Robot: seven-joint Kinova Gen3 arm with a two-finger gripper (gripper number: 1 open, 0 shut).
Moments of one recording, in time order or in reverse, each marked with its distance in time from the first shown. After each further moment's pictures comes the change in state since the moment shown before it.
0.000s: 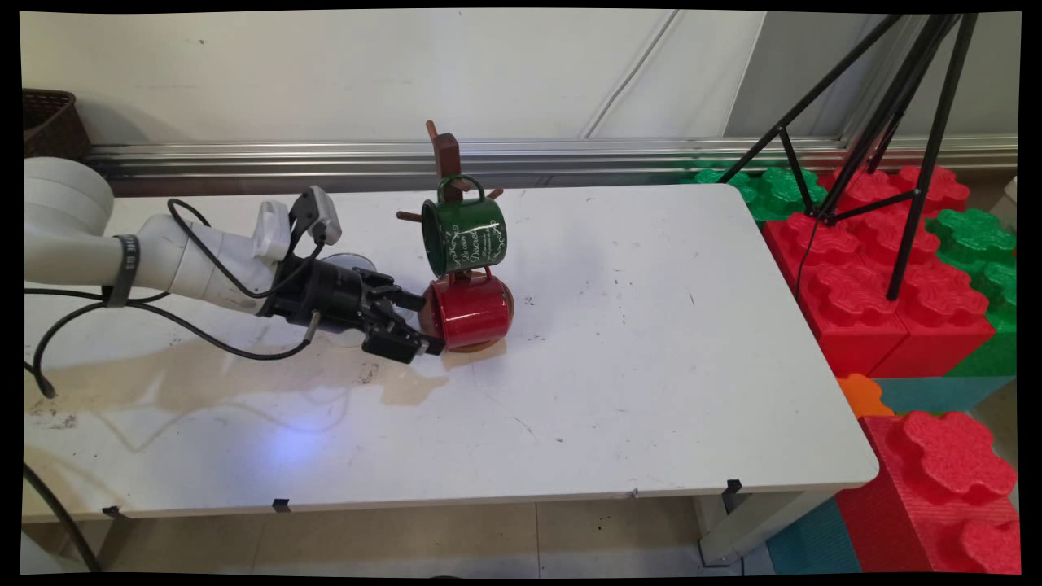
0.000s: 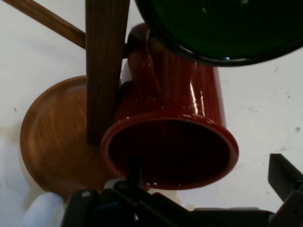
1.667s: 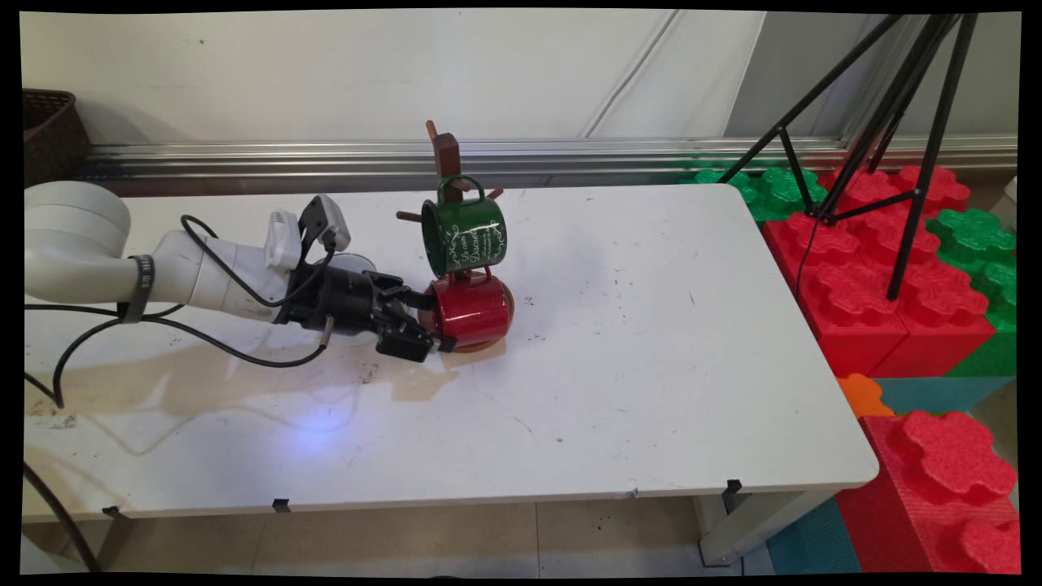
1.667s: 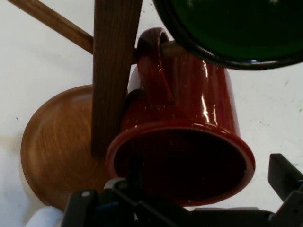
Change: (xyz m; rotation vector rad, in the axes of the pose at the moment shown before) arm -0.011 -0.002 0.016 0.013 0.051 -0.008
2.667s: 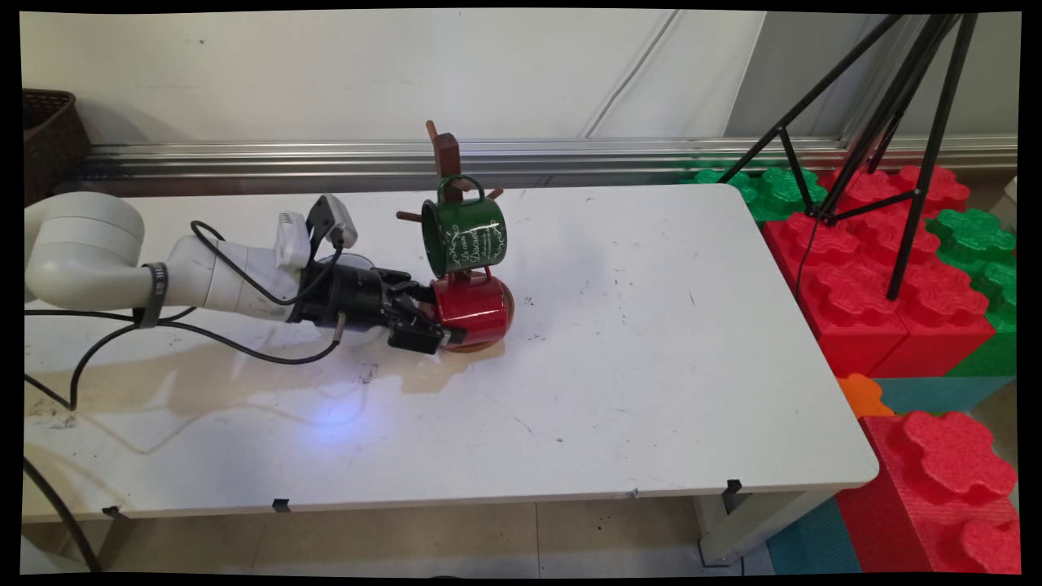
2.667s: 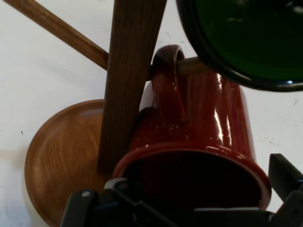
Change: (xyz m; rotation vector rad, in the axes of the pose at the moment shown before) arm -0.003 -0.005 0.012 0.009 0.050 -0.023
